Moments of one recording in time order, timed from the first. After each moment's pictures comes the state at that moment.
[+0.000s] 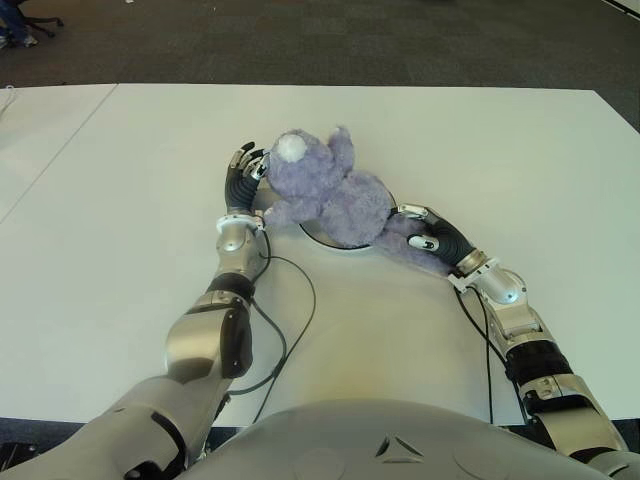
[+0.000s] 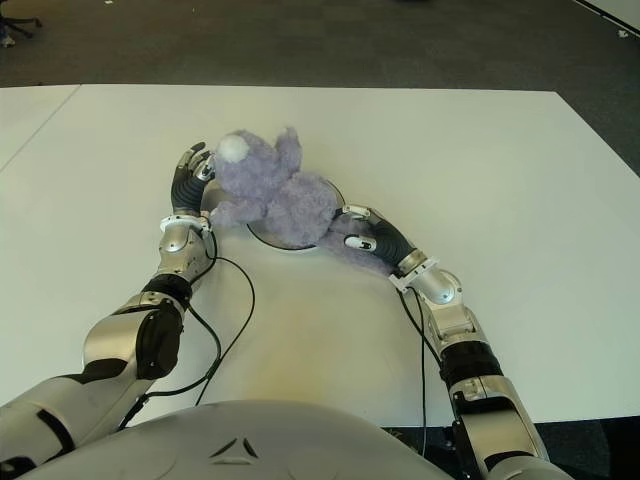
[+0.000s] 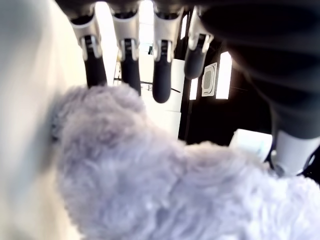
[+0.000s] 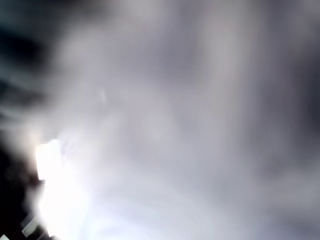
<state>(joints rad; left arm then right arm) -0.57 0.02 0.34 1.18 -0.05 -0.59 -0.03 -0.12 -0.40 0.13 0.44 -0.08 -0.63 0.36</state>
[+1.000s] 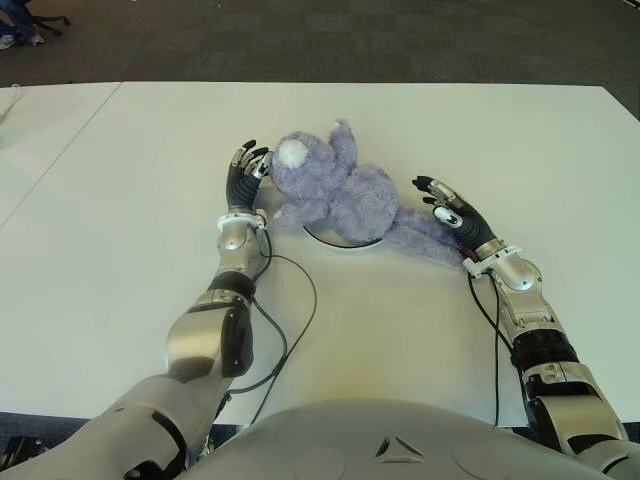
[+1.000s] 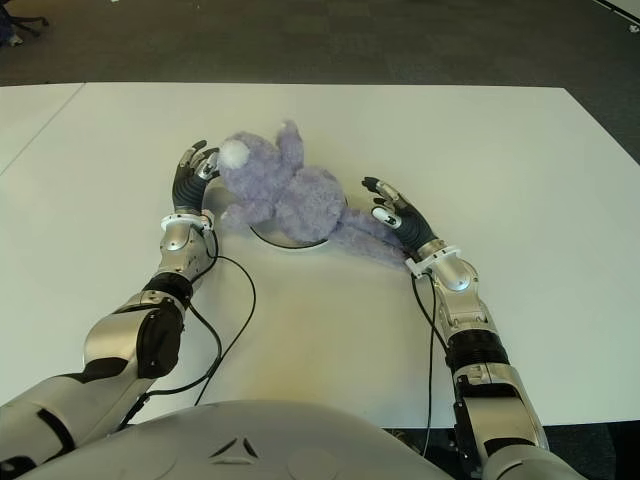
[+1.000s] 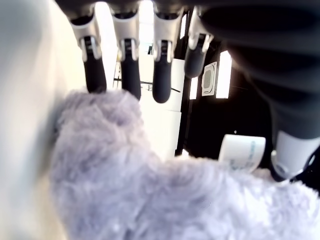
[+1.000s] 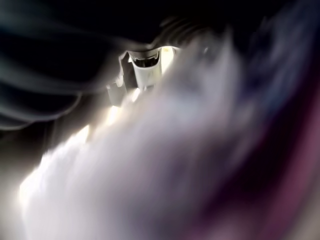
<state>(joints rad) -0.58 0.02 0.34 1.18 -0.05 -0.59 -0.03 -0.19 -0.41 0.00 0.49 0.02 -0.48 0.35</state>
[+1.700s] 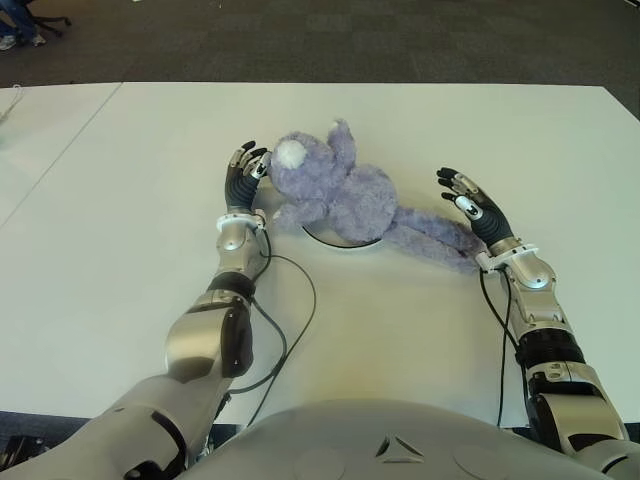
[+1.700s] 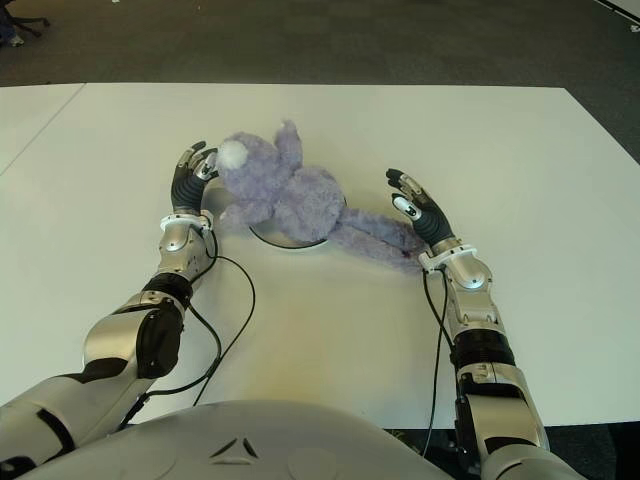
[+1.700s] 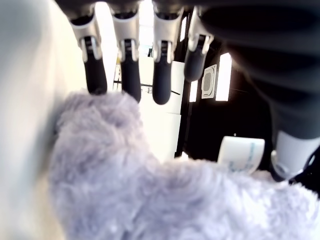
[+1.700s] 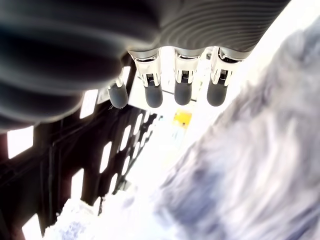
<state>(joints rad) -0.58 0.02 0.34 1.18 -0.06 -0.59 -0.03 -0.19 -0.41 -0.07 0.50 0.09 -0.41 0.36</state>
